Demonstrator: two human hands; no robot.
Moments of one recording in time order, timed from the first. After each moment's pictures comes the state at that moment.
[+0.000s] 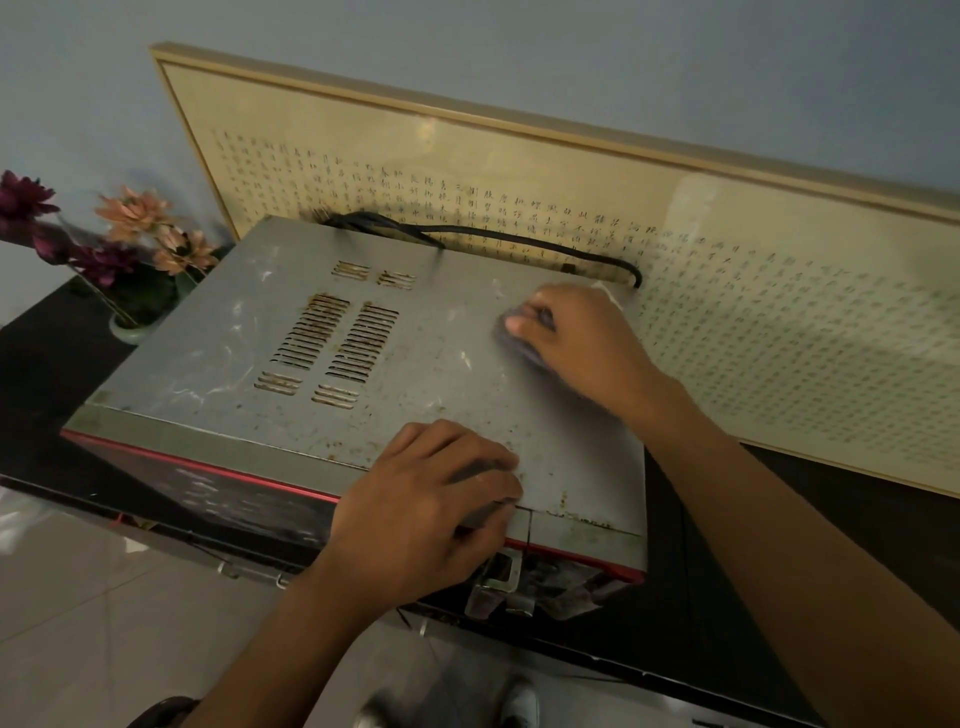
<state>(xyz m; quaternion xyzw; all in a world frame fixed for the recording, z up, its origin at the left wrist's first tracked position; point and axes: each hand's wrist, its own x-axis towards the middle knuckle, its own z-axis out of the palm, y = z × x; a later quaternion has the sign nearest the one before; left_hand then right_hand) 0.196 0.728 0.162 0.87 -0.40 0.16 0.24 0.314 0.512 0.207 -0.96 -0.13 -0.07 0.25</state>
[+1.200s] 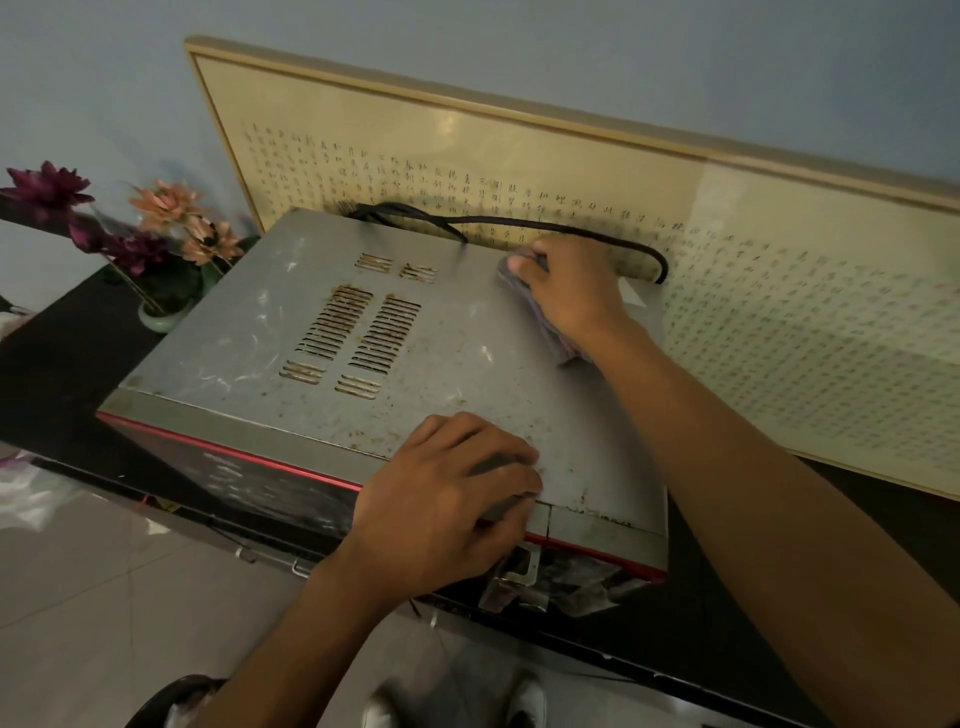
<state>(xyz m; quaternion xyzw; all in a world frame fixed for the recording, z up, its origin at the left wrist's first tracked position) 0.195 0.727 0.162 0.87 -0.39 0.17 0.24 0.389 0.536 0.193 -0.95 -0.07 -0.13 0.26</state>
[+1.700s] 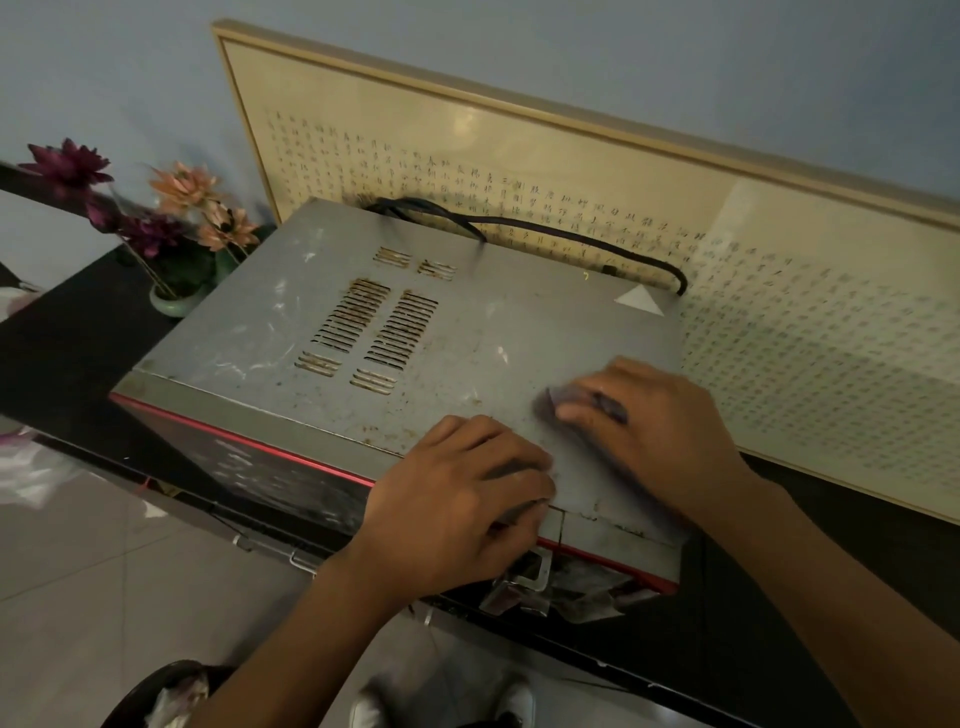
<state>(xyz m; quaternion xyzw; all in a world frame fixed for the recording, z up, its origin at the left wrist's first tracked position) 0.196 0.727 0.161 0.86 -0.40 0.19 0.24 0.241 0.494 0.195 -0.95 -0.23 -0.12 0.18</state>
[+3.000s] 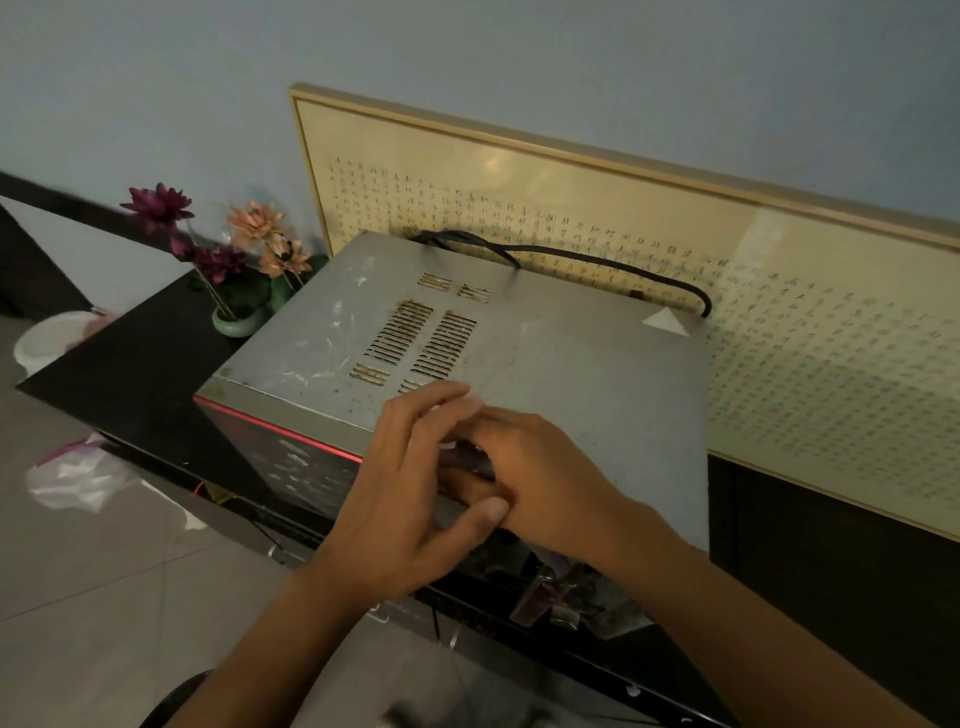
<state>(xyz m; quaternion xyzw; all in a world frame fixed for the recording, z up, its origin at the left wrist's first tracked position) 0.176 0.781 0.169 0.85 -0.28 0.21 0.40 0.213 0.617 0.199 -0.90 -0.33 0.03 0.28</state>
